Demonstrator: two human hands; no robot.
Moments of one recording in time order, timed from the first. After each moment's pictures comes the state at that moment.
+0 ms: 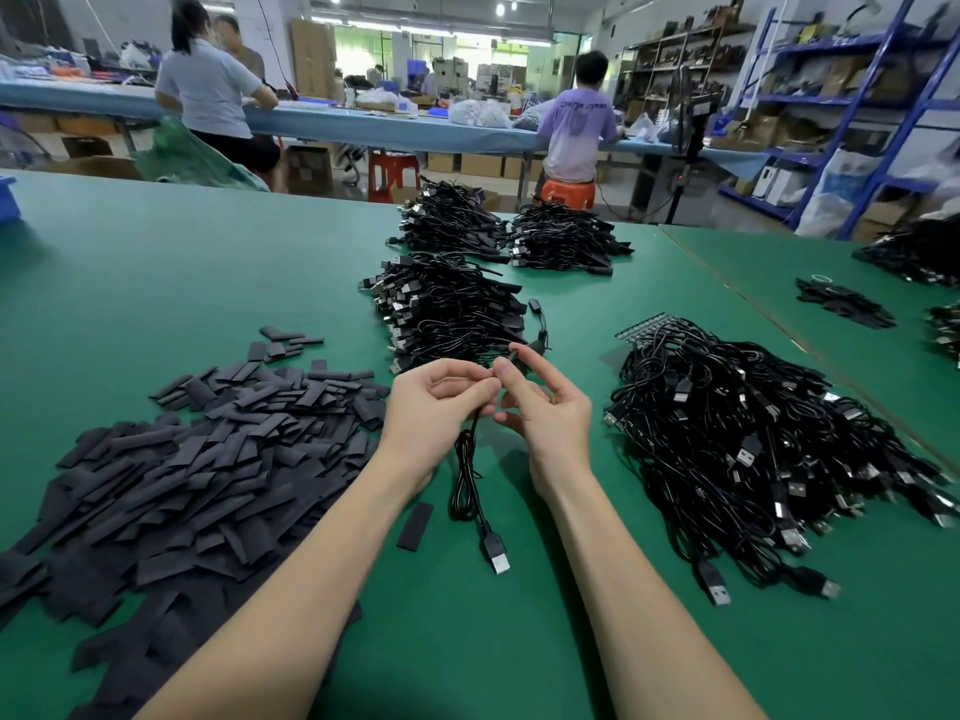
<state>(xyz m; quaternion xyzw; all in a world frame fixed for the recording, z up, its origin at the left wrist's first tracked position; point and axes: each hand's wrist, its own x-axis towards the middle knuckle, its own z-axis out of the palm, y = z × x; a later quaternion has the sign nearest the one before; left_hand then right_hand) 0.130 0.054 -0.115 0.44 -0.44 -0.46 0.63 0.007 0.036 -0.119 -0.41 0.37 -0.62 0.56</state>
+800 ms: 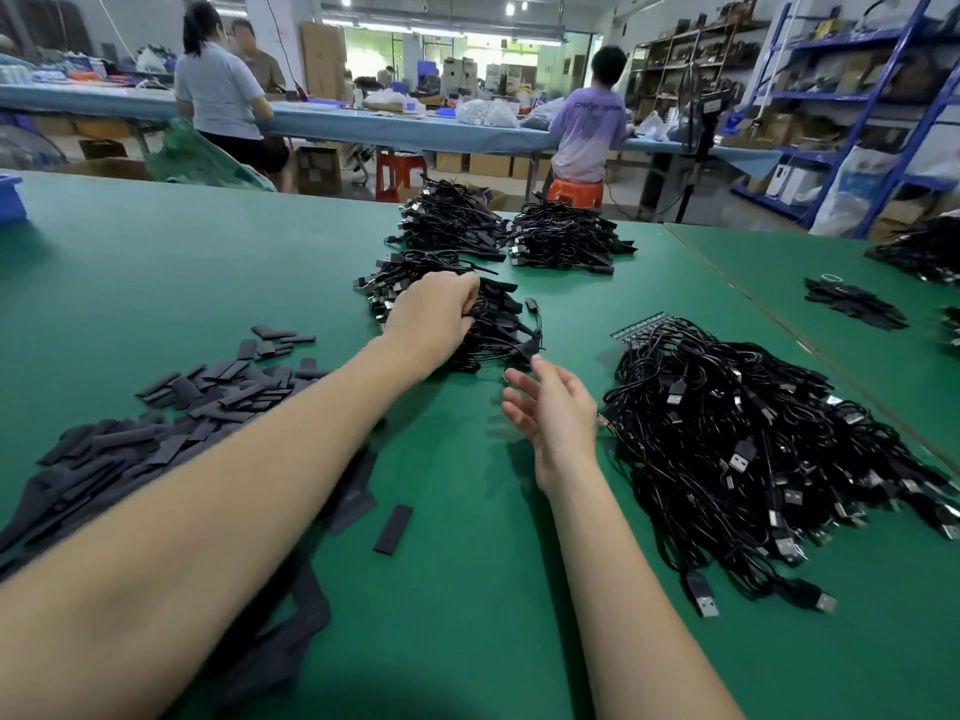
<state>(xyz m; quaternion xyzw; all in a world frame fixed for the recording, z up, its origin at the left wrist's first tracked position) 0.147 -0.035 -0.058 0.59 -0.75 0.07 0.27 -0.007 0.027 -0.107 -0.27 0.45 -0.61 0.59</state>
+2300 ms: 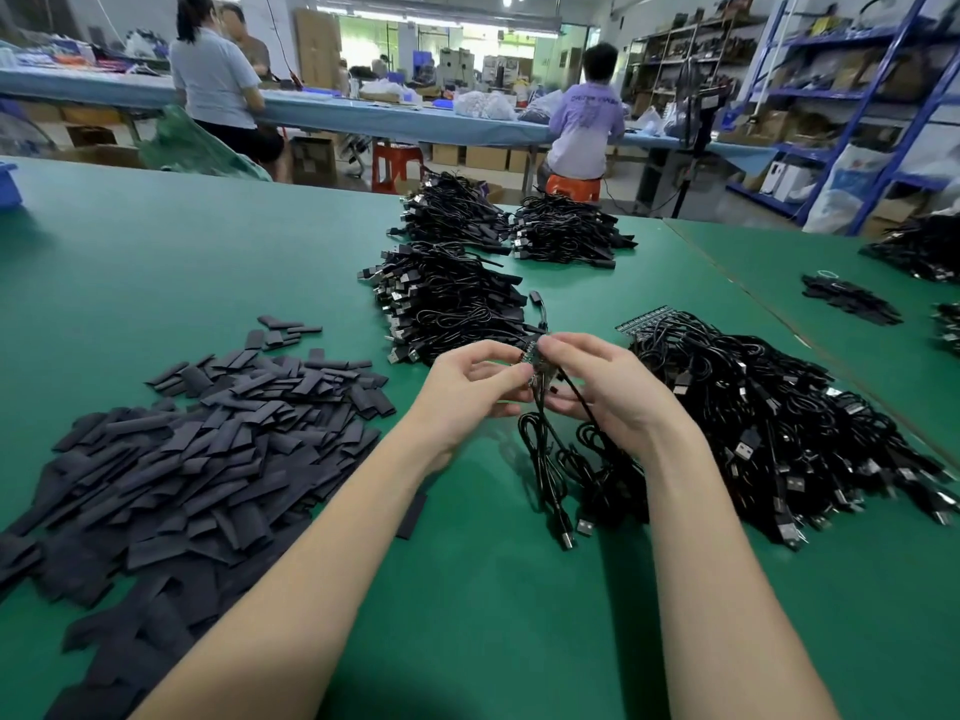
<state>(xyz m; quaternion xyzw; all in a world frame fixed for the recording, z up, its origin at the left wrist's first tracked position) 0.108 0.052 -0.097 0.44 -0.49 -0.52 0.55 -0.058 0.027 -0.070 -0.51 0.48 -0.42 0.57</state>
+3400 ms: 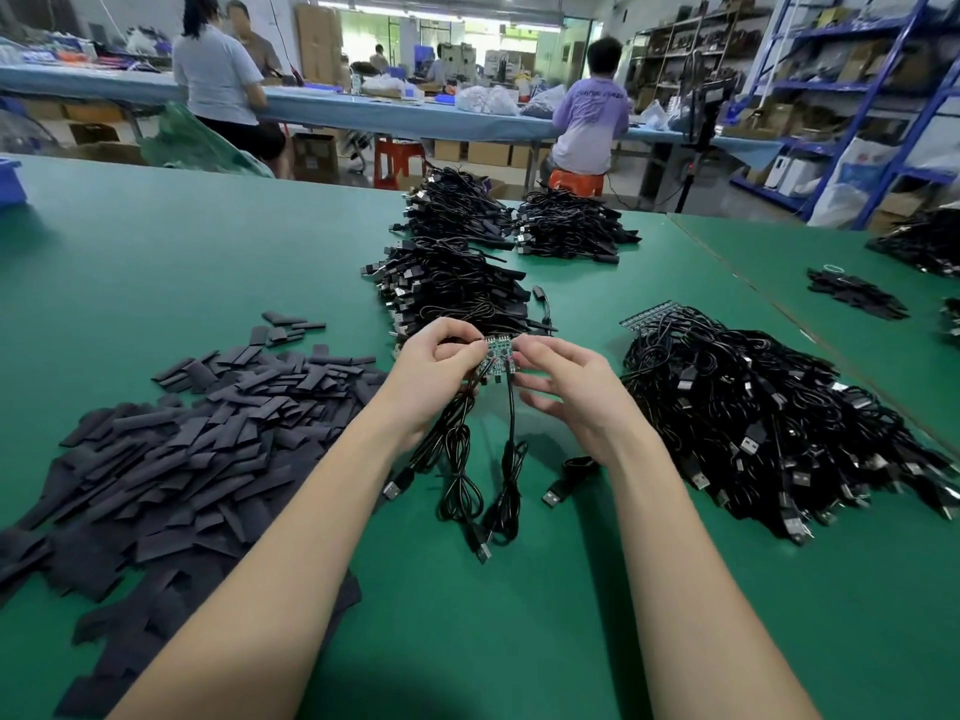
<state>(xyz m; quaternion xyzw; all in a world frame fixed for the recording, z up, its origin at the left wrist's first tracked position) 0.140 0.039 -0.099 0.49 -0.50 -0.46 0.55 -0.030 0.028 -0.084 -0.50 0.45 -0.45 0.59</state>
